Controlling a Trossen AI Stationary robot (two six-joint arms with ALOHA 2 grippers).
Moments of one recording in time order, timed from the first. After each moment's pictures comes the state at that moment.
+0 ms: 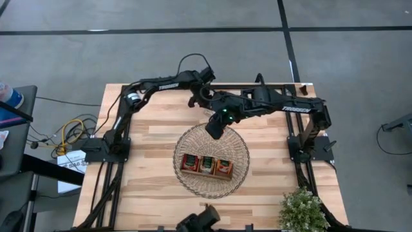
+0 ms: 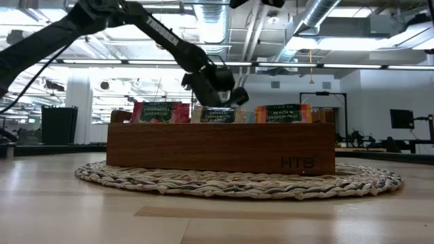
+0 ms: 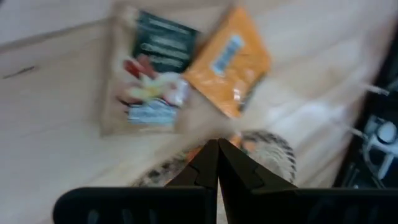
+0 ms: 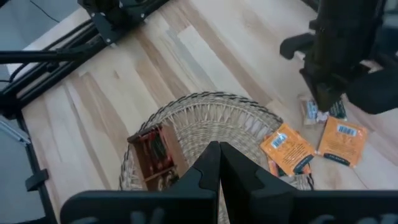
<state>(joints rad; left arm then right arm) 0.58 2.26 1.84 -0.74 0.52 -0.87 0.02 1.79 2.04 -1.18 0.15 0.55</state>
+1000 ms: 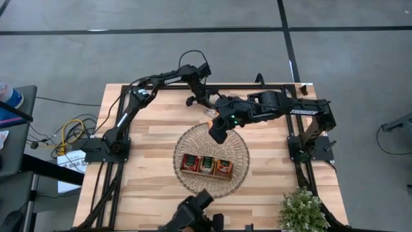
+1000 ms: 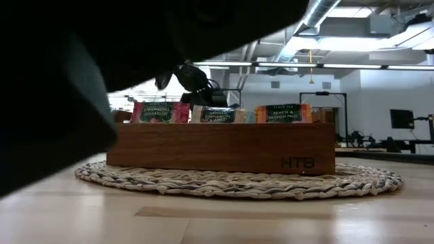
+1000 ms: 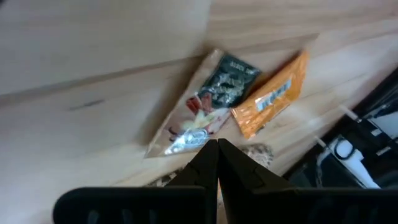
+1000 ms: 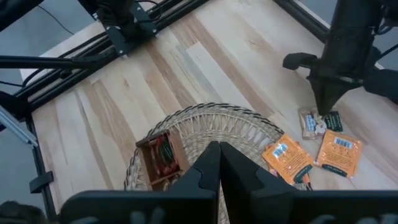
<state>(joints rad) 0.70 2.48 2.07 -0.96 0.77 -0.96 0.09 1.74 2.04 -1.17 0.24 0.55</state>
